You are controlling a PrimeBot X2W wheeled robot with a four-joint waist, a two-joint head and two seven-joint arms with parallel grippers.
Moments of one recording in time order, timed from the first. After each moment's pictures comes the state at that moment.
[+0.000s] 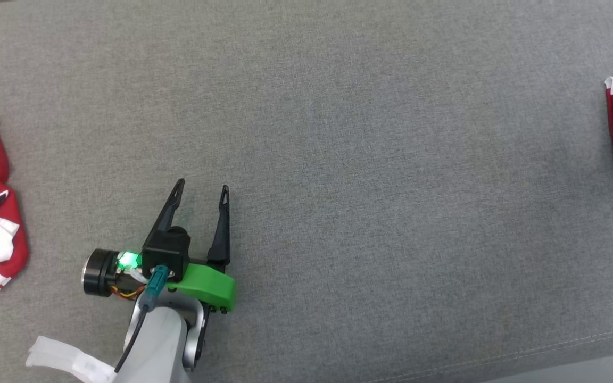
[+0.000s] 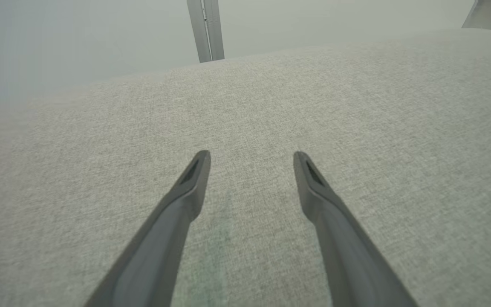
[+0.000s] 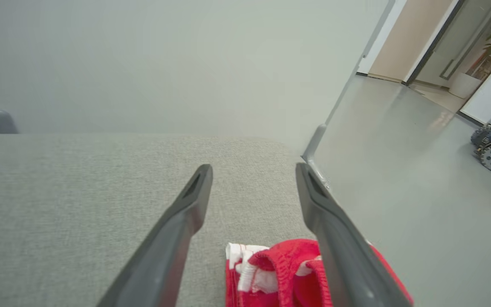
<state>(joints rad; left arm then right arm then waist) -0.31 0.05 -0.26 0.37 -0.06 0.03 -0.26 -0.81 -0.32 -0.33 0.81 -0.11 0.13 -0.26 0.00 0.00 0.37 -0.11</state>
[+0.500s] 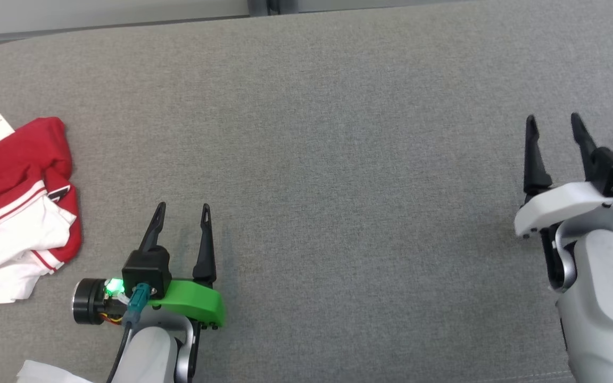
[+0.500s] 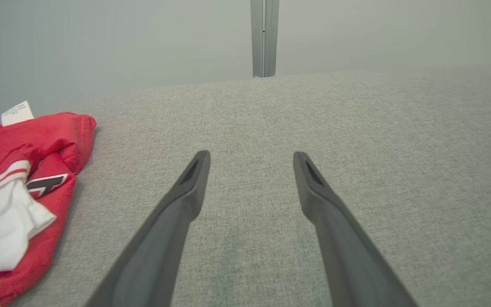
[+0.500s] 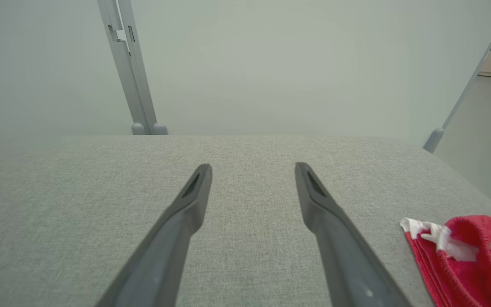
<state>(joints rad) -0.25 0.05 -0.20 0.37 -0.12 0.06 -0.26 -0.49 -0.14 -0.13 0.50 0.05 0.13 -0.26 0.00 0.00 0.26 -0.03</state>
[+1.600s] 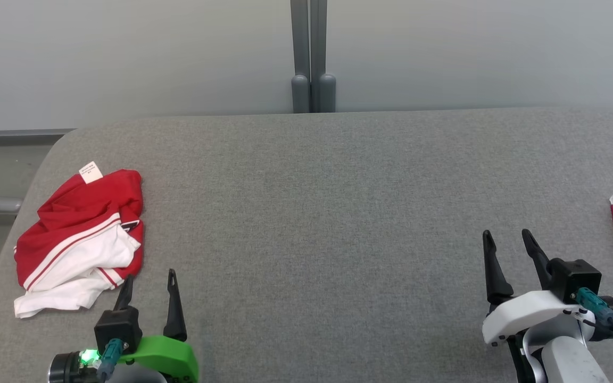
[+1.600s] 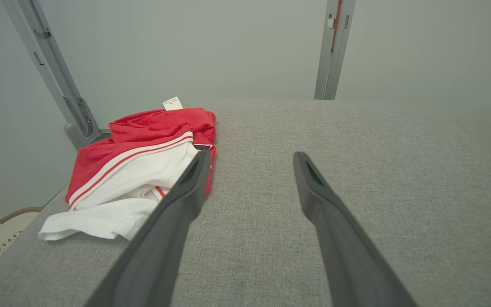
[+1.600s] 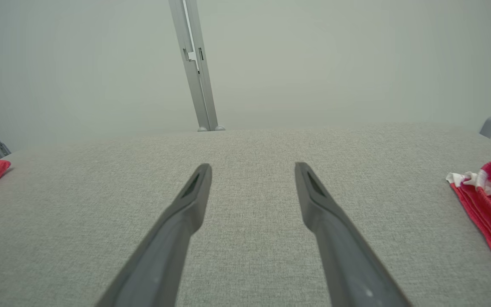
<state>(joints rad) -0.08 0.05 -0.09 0.41 -0.13 0.07 -0.26 -0.14 -0.05 -0.05 0.38 0.12 0.13 -0.26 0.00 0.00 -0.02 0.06</state>
